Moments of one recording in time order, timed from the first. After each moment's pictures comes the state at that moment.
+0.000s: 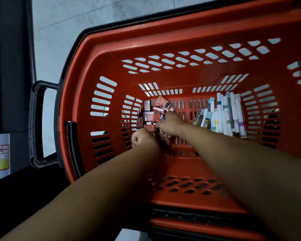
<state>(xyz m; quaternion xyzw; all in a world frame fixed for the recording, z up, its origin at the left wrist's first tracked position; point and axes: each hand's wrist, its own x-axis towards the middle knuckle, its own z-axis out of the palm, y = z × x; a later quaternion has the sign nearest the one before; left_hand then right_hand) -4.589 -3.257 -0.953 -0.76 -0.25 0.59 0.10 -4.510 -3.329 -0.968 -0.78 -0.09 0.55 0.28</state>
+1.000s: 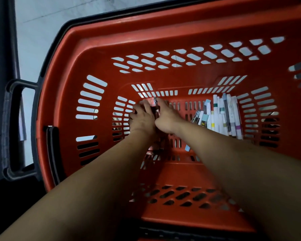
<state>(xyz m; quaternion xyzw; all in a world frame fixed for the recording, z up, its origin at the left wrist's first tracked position) -4.546 -3.242 -0.961 -0.88 -0.30 0.37 -0.08 -4.485 -3.323 -0.963 -0.80 -0.13 0.51 0.31</state>
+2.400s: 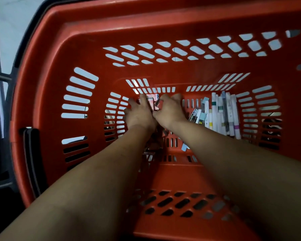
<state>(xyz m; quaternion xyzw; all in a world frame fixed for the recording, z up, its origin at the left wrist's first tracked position) -4.536 -3.235 -0.985 -0.87 -0.38 0.28 -0.15 -4.478 -3.320 -0.978 -0.86 -0.09 0.40 0.30</state>
